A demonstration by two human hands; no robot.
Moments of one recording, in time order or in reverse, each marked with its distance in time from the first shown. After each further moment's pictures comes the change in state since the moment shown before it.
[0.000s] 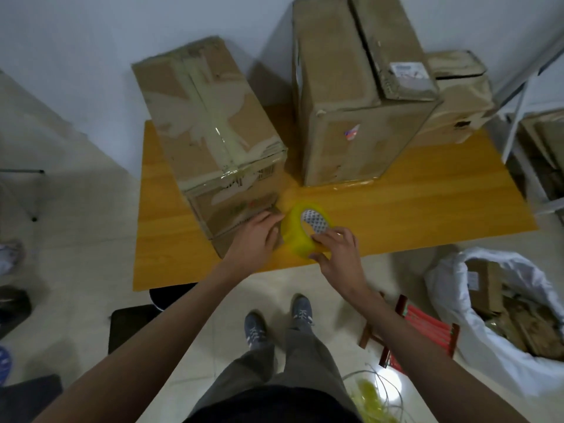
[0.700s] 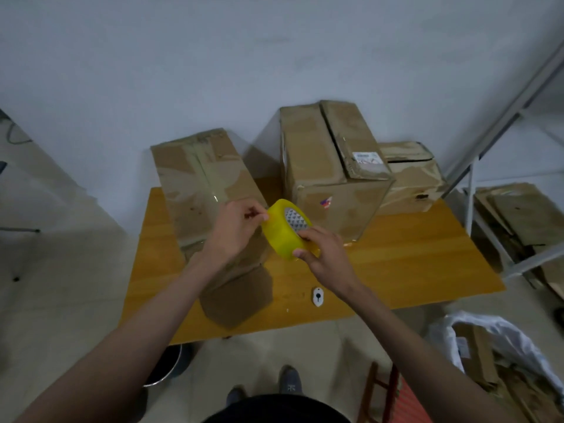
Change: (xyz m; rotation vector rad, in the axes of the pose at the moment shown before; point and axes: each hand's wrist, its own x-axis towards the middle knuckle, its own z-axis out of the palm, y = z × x) left_hand 0.058 0.067 -0.127 -0.182 0.379 0.043; right_hand 0.070 -0.066 -0.121 0.211 0.031 -0.207
